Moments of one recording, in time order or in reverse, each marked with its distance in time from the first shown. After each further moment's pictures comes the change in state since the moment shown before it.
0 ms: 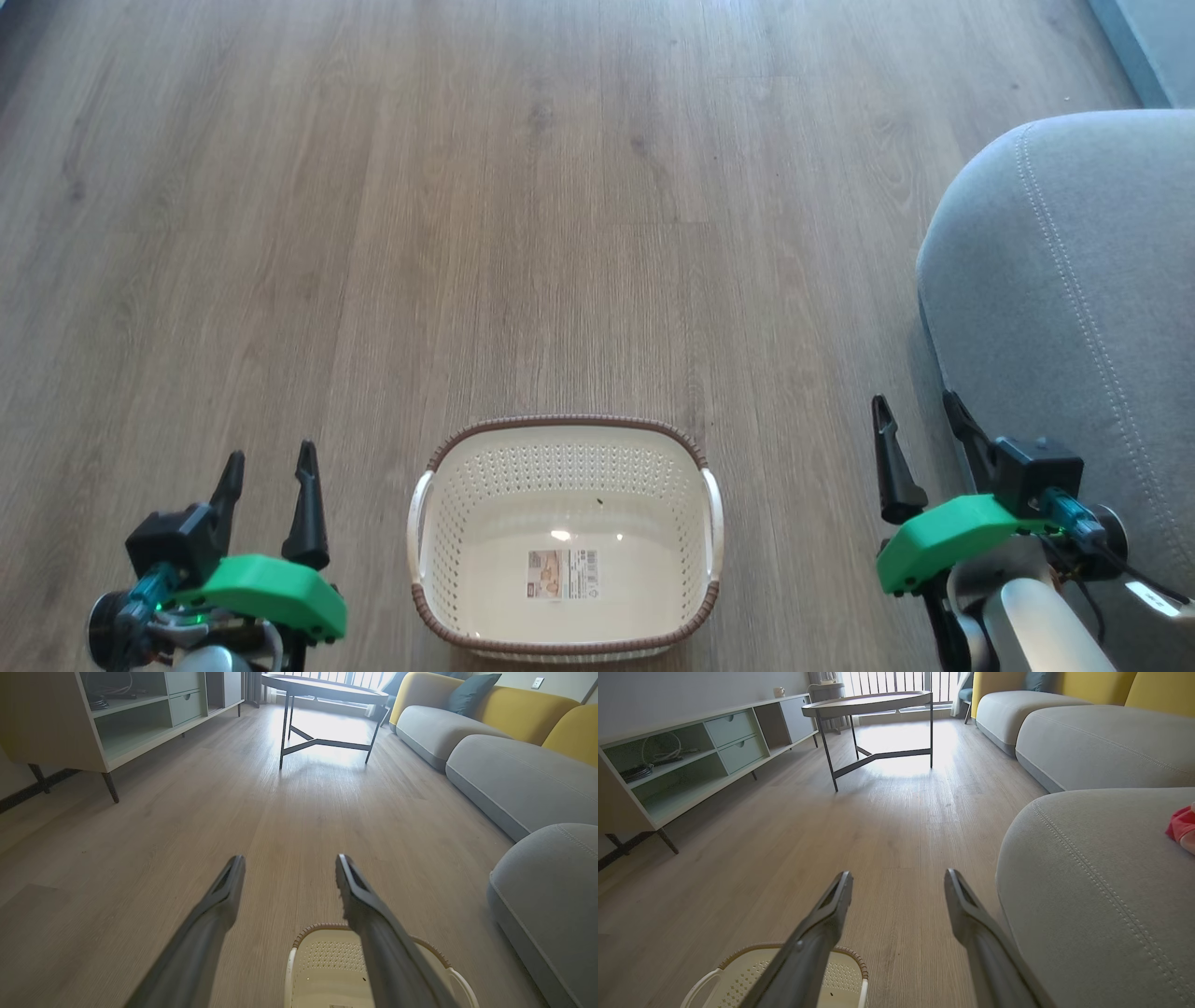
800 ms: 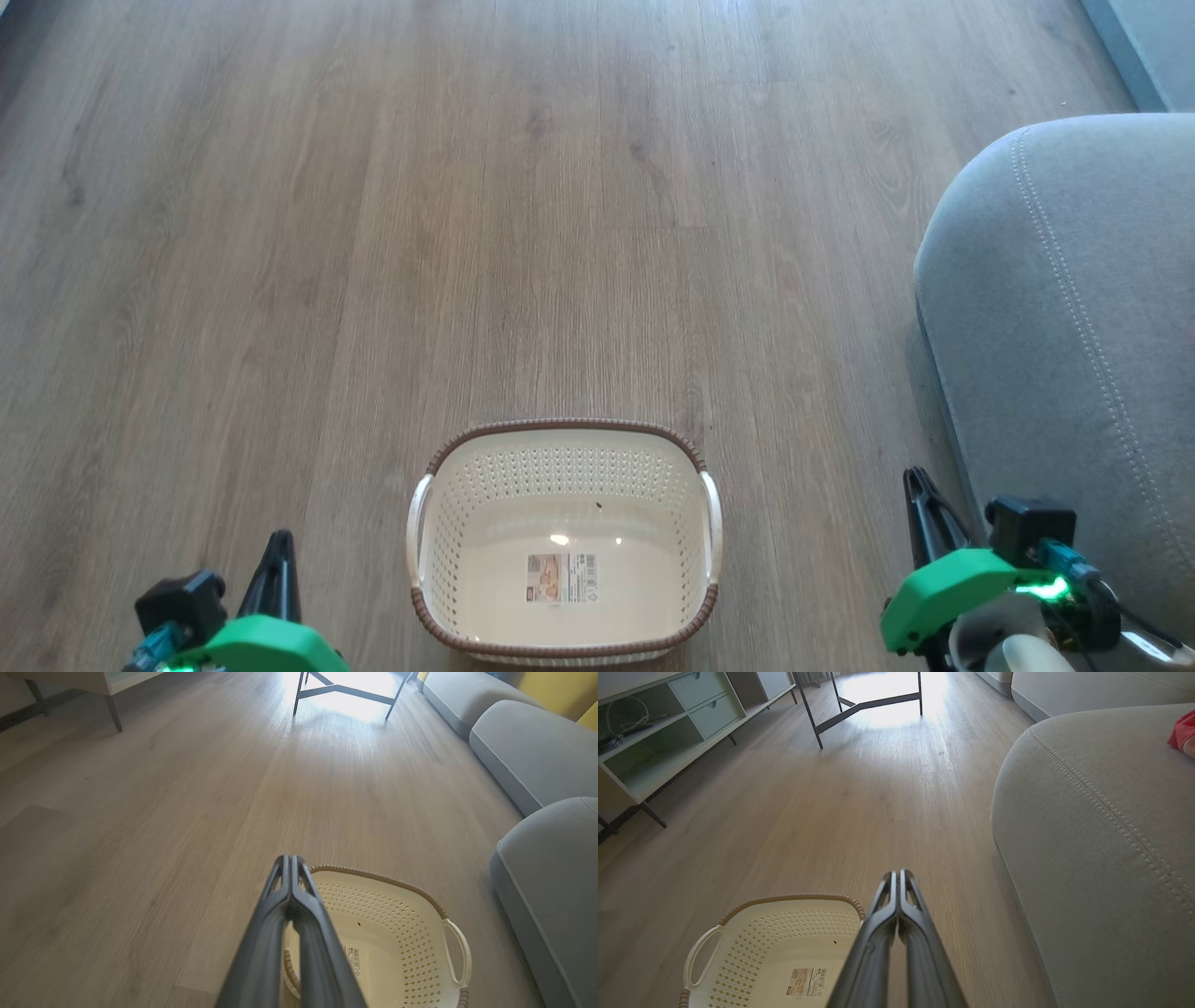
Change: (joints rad) left arm 0.072 -0.004 -0.003 0.091 -0.077 0.007 0.026; right arm 0.067 0.004 0.001 0.080 0.060 0.000 0.018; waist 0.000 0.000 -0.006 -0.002
